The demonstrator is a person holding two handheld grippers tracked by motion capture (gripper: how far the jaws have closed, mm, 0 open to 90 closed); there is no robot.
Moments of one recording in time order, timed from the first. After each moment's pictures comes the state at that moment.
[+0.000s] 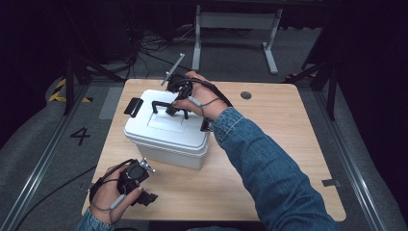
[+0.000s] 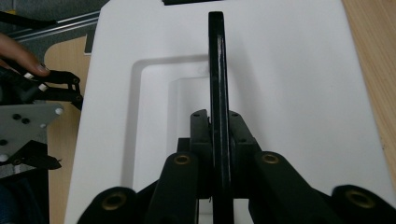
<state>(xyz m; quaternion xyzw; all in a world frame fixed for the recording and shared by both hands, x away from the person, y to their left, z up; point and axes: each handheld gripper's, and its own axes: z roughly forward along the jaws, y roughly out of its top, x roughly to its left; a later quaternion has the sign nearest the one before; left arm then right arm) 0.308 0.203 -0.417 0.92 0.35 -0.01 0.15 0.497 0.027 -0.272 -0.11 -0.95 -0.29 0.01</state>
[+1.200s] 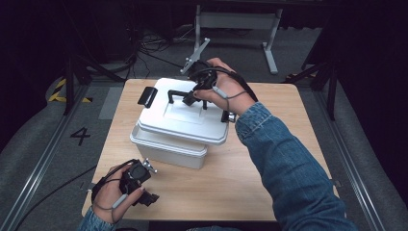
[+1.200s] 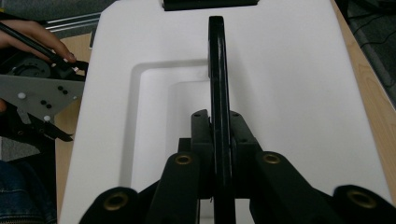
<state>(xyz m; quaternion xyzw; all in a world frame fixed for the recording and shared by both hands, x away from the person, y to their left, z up) 0.310 0.199 -0.420 0.93 0.35 -0.01 0.15 0.481 -0.032 -0.222 -0.11 -0.95 -0.30 -0.04</state>
